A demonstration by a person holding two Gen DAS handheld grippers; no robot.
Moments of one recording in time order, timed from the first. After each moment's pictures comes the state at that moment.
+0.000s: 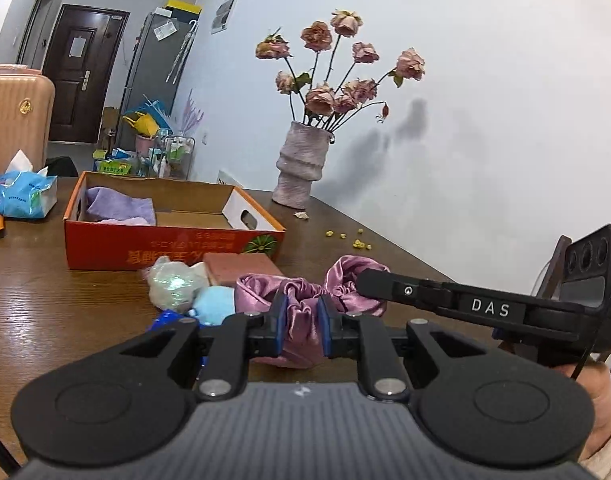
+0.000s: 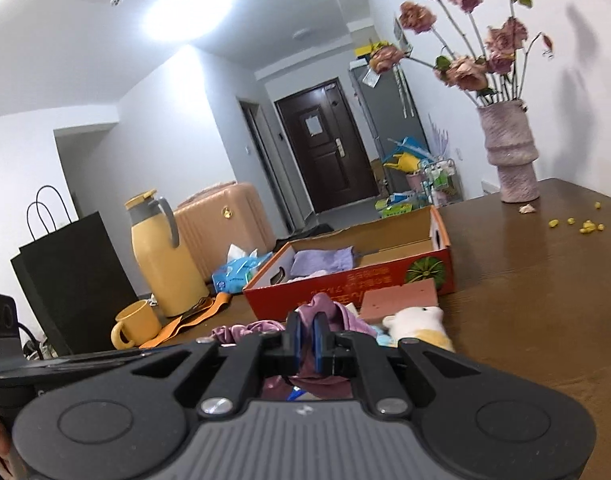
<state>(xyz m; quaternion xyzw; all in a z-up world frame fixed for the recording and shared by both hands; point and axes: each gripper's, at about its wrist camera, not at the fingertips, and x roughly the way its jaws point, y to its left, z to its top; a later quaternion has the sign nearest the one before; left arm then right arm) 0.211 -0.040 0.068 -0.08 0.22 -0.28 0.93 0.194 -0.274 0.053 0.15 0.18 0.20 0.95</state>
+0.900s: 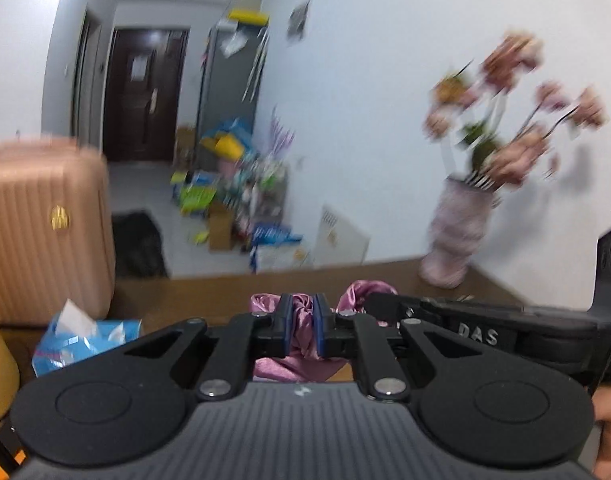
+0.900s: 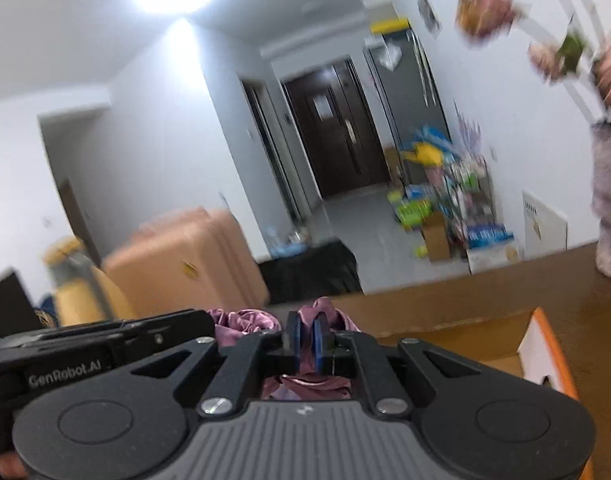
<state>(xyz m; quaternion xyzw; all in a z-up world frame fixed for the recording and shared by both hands) 0.532 0.029 0.130 -0.04 0.23 -0.15 0.96 0.543 -0.165 0.105 0.13 0.23 0.21 0.94</state>
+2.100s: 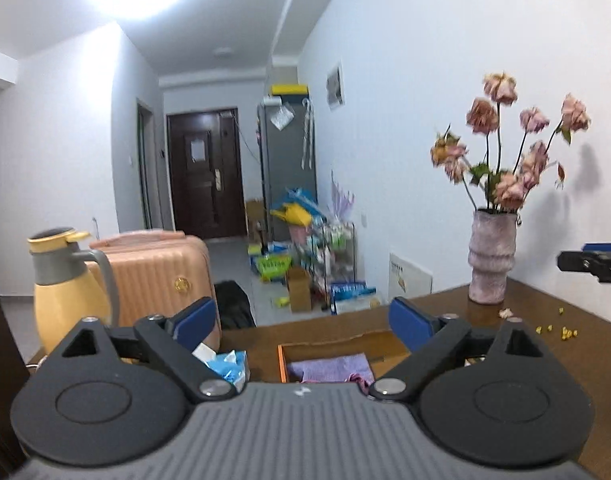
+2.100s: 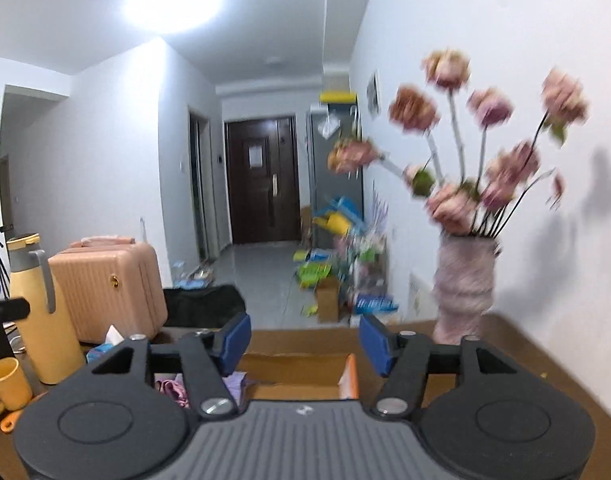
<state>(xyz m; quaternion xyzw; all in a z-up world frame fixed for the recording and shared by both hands) 0.345 0.026 0.197 0.04 0.10 -0.04 0.99 0.366 -0.271 0.172 0.02 0.12 0.07 0.99</state>
